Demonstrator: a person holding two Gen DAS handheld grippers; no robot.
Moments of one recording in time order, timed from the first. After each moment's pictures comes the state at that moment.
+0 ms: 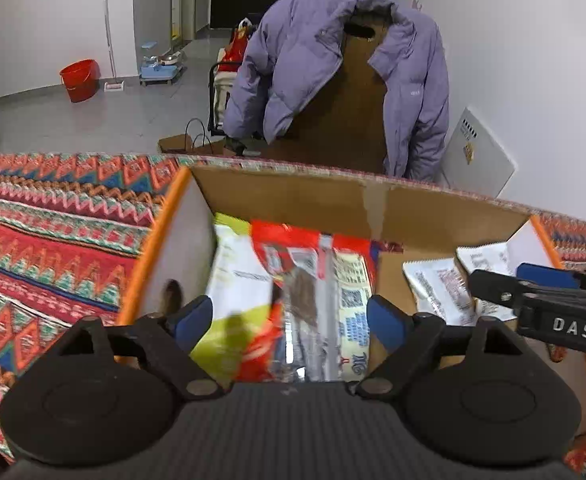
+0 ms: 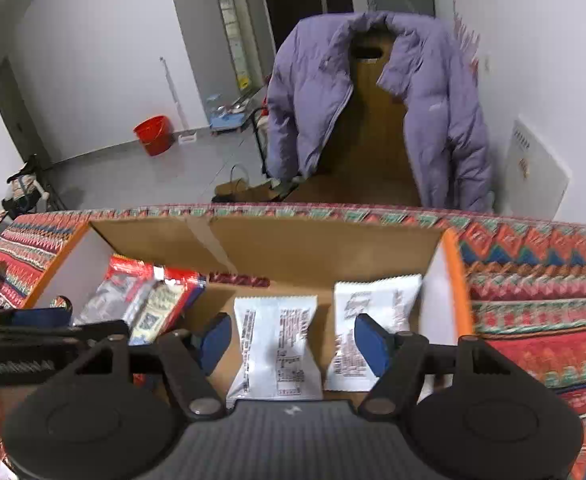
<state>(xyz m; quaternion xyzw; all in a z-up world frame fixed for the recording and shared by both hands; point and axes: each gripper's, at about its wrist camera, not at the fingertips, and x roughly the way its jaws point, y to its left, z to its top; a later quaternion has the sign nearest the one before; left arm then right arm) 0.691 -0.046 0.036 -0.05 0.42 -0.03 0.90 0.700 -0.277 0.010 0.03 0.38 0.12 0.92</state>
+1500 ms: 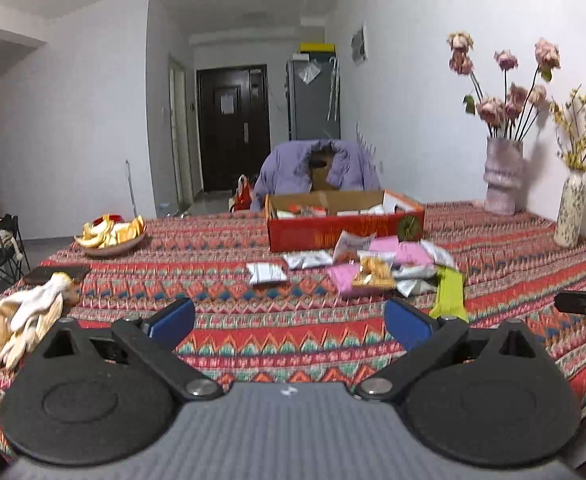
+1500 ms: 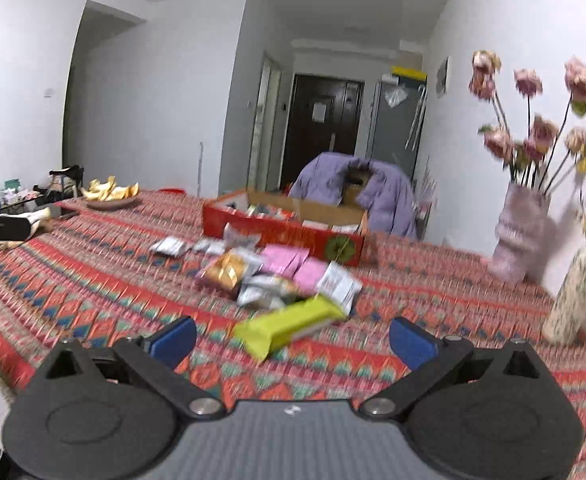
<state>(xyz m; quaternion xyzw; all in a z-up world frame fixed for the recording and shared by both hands) 0.106 0.022 0.069 0.04 0.17 -0.05 0.98 0.106 -0.287 0.017 -0.07 0.19 0.10 0.97</state>
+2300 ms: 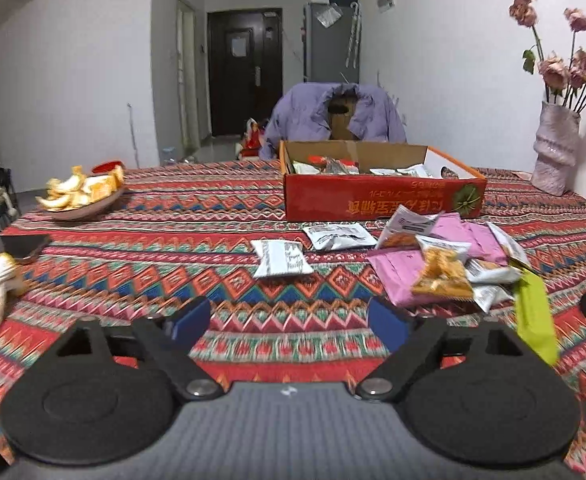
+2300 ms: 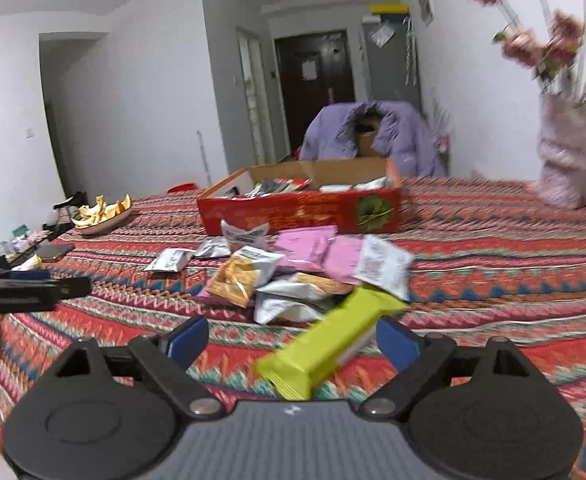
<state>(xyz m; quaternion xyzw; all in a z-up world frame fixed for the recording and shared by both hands) 0.278 0.034 0.027 0.02 0.26 -0.04 0.96 0.250 -0.267 -0.004 0.06 0.26 0.13 0.96</state>
